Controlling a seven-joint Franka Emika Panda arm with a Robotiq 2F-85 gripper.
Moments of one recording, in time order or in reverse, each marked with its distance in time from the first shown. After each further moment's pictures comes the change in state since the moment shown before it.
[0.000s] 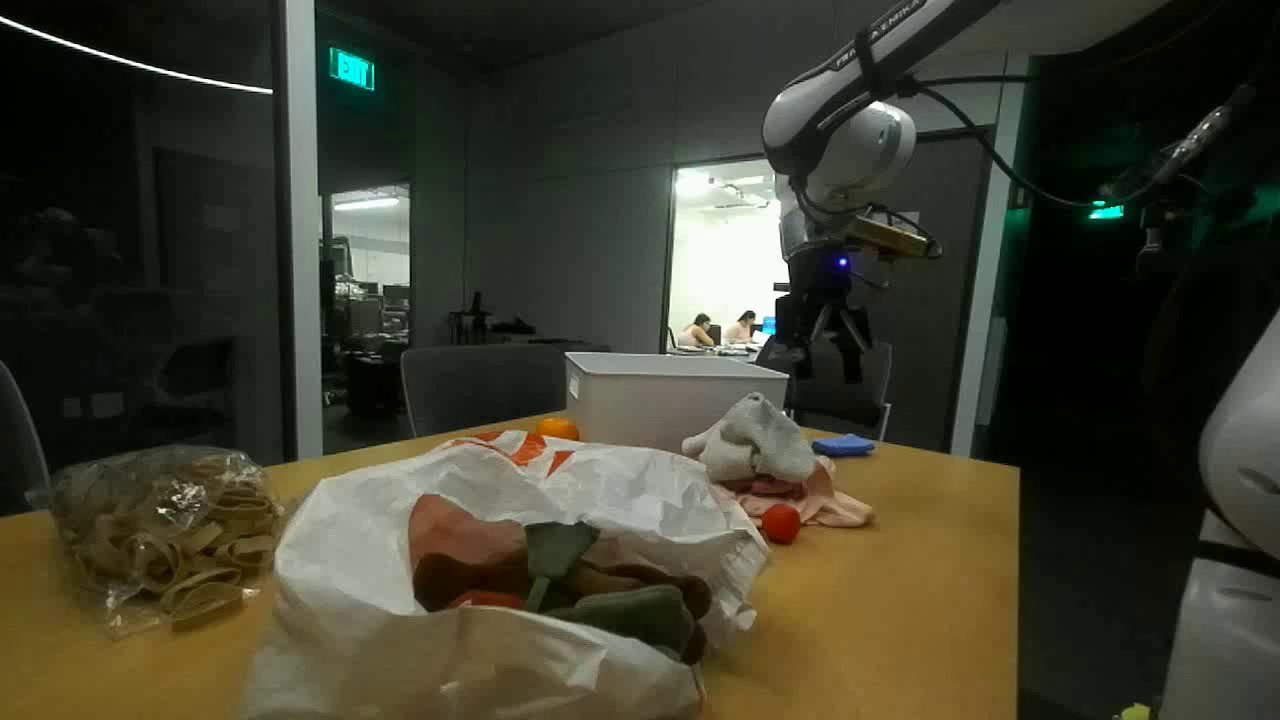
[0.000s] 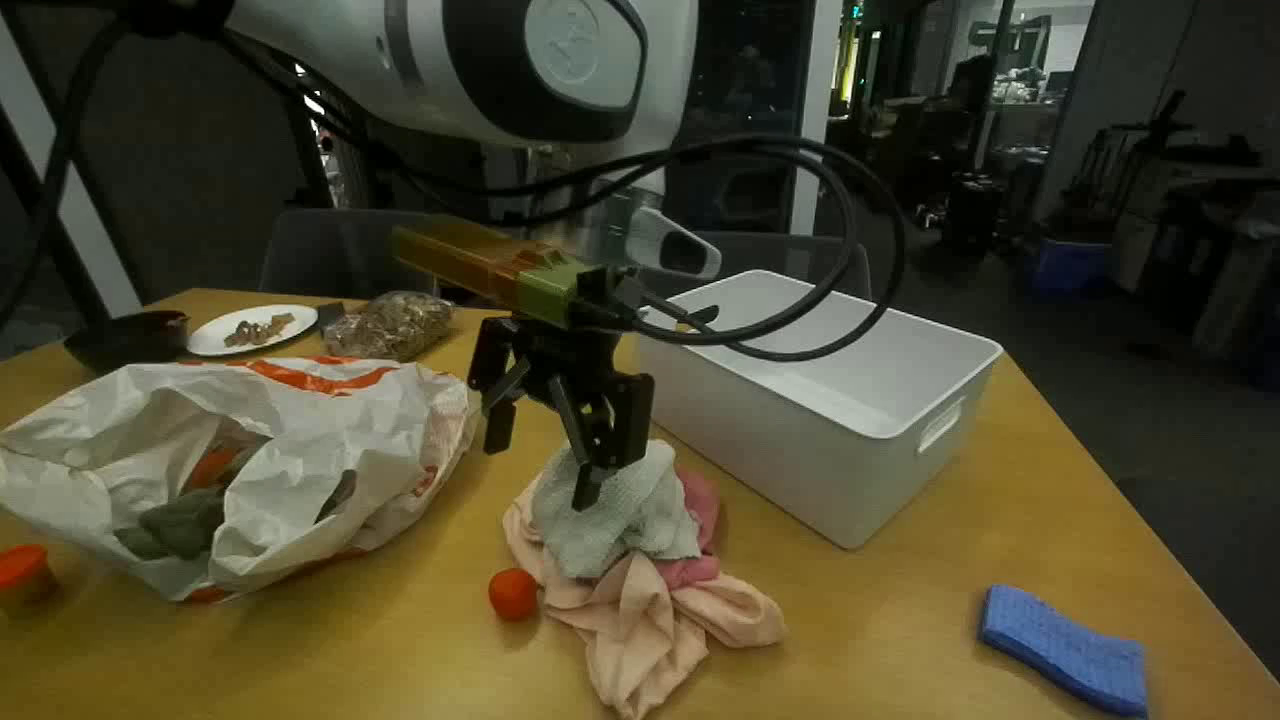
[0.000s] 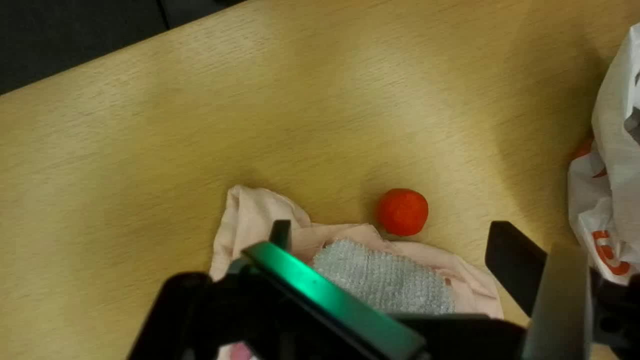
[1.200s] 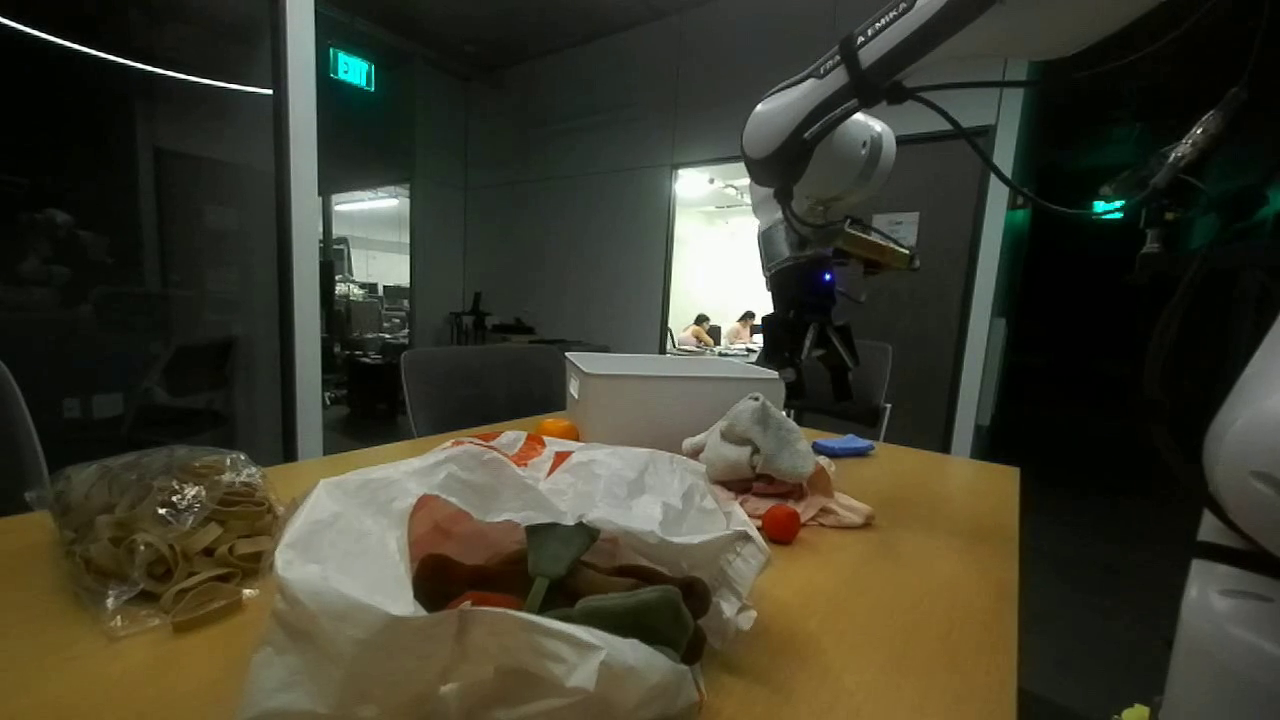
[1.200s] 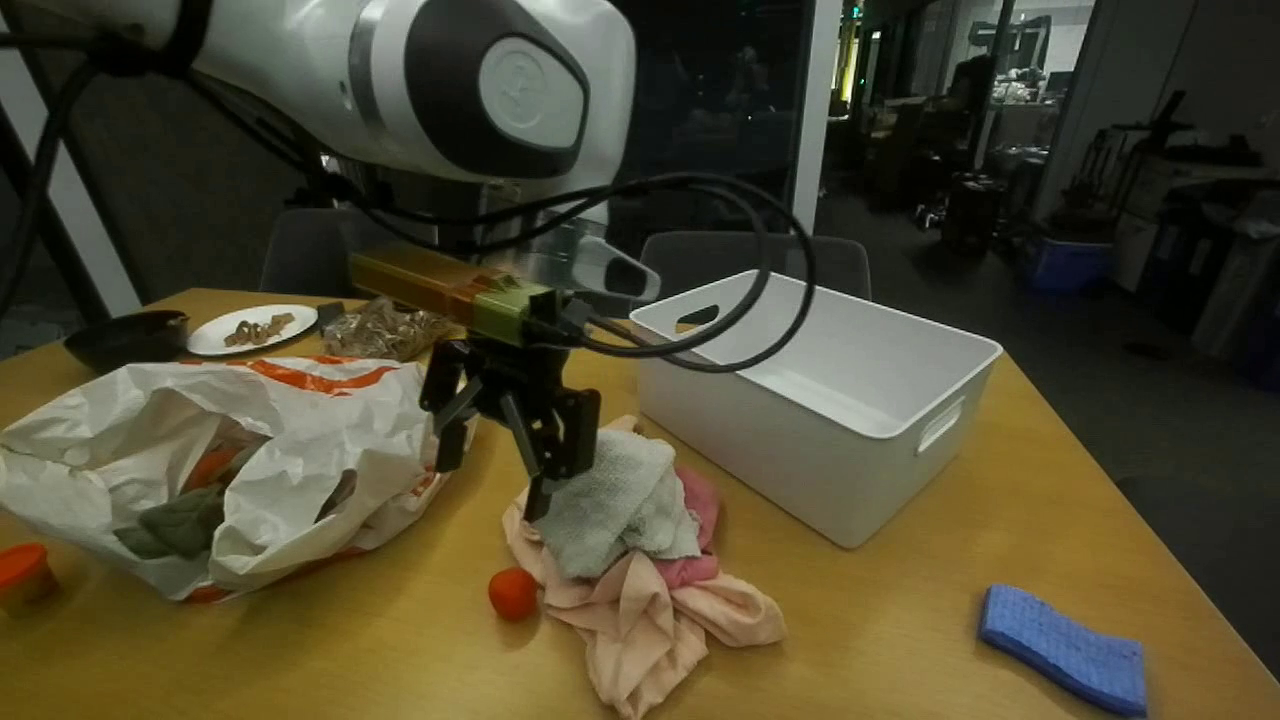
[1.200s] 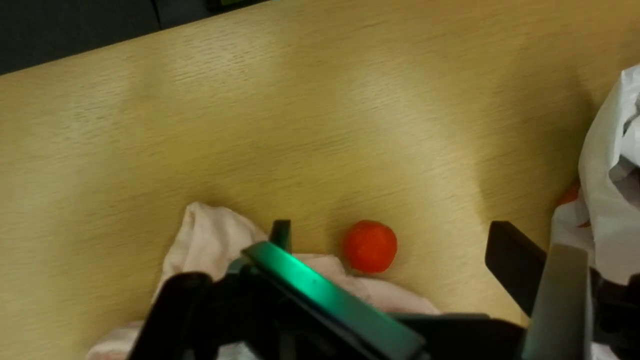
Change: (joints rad) arm 0.033 -0.003 0.059 -0.062 0.001 0.001 -0.010
